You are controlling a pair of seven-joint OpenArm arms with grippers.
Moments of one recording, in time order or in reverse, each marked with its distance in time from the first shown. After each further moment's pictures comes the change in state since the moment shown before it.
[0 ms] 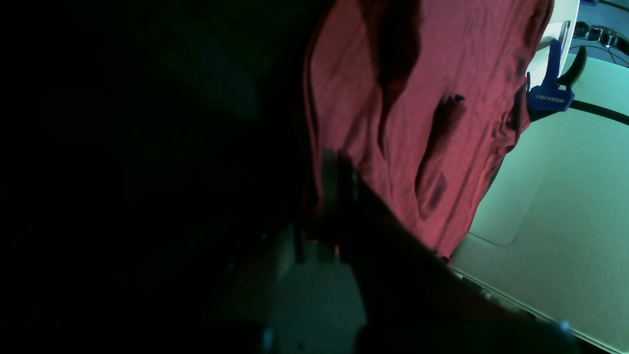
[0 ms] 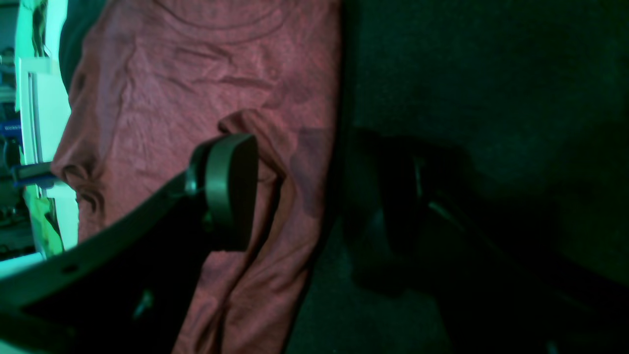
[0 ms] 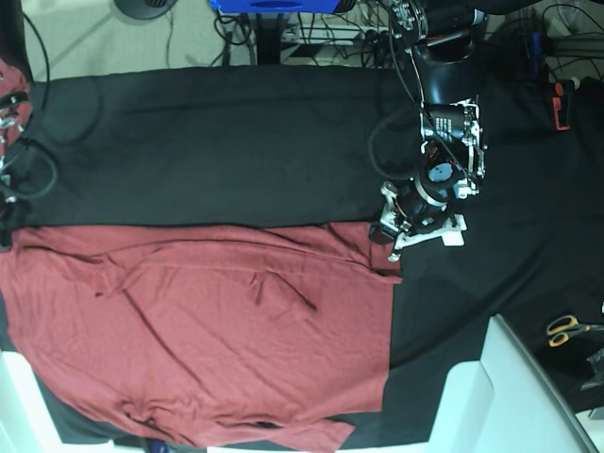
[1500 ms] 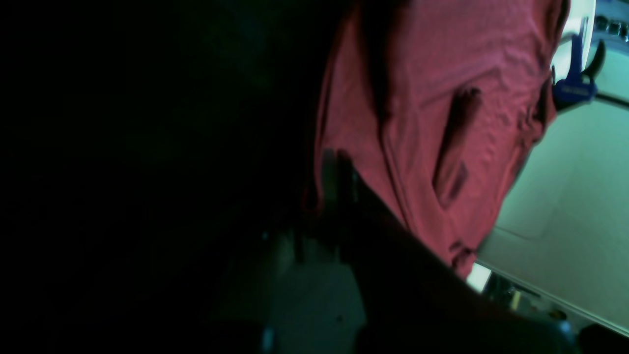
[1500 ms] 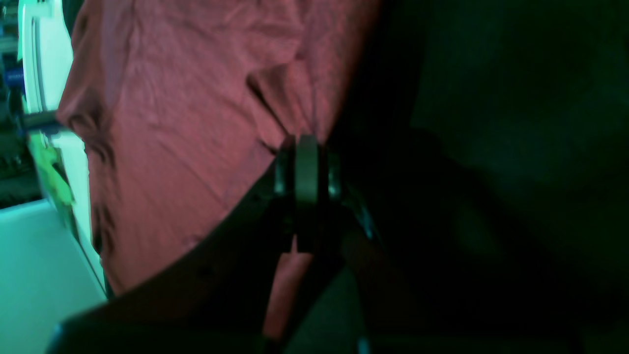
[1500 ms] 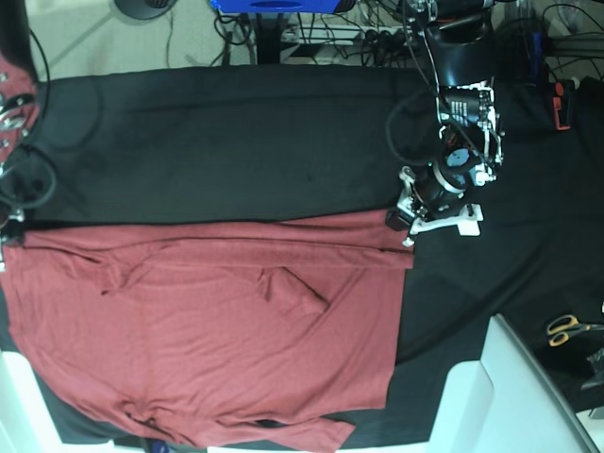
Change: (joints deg) left arm 5.0 -3.1 0.1 6.3 -0.1 0.1 3.0; right arm -1.3 -2.6 0.2 8.5 -0.6 2.5 -13.5
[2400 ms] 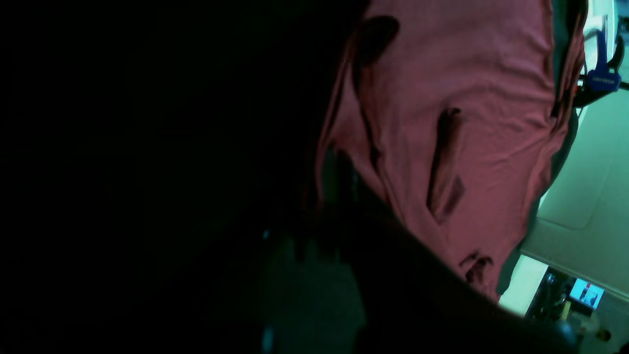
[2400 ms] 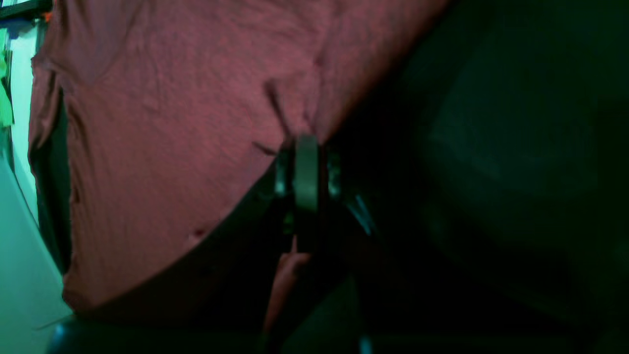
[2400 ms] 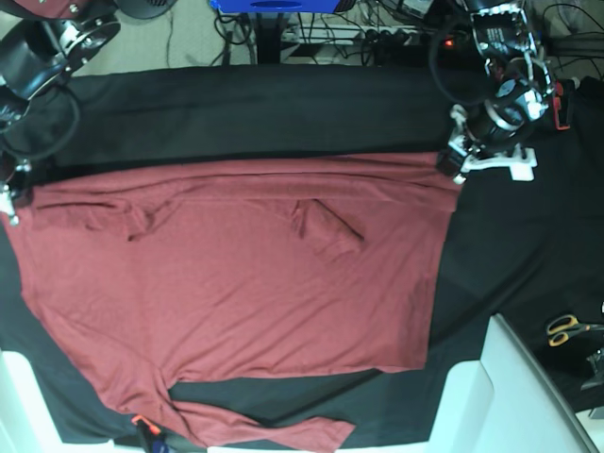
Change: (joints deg) left arm 17.6 -1.4 -10.0 22.6 0.0 -0.1 10.0; right arm -14.7 -14.8 3.5 38.2 -0.4 -0.3 -20.0
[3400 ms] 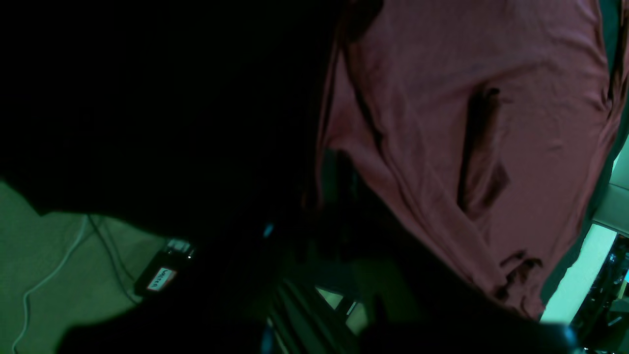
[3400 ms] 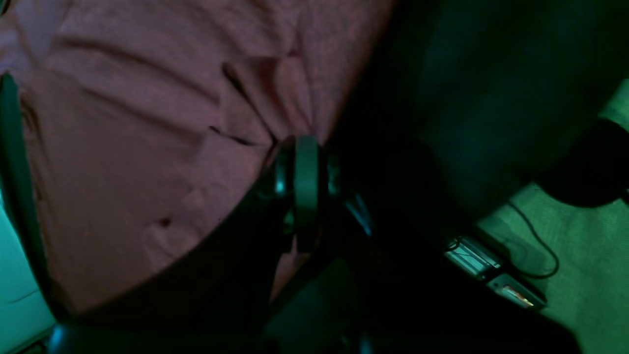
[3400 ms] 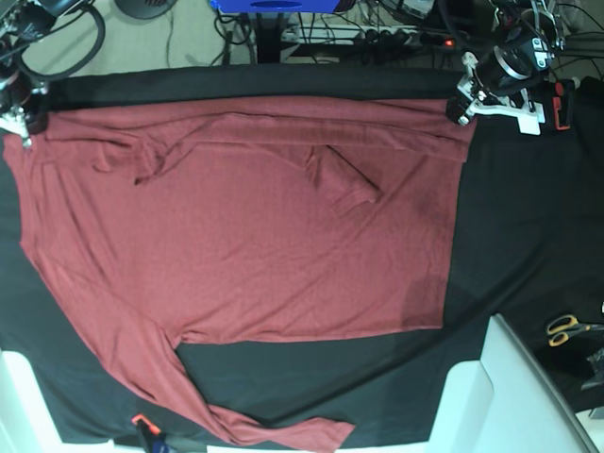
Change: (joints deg) left arm 11.8 -1.7 0.0 3.6 0.2 -4.7 -0.5; right arm -16.6 -7.0 1.5 12.0 7.1 0.7 -2.2
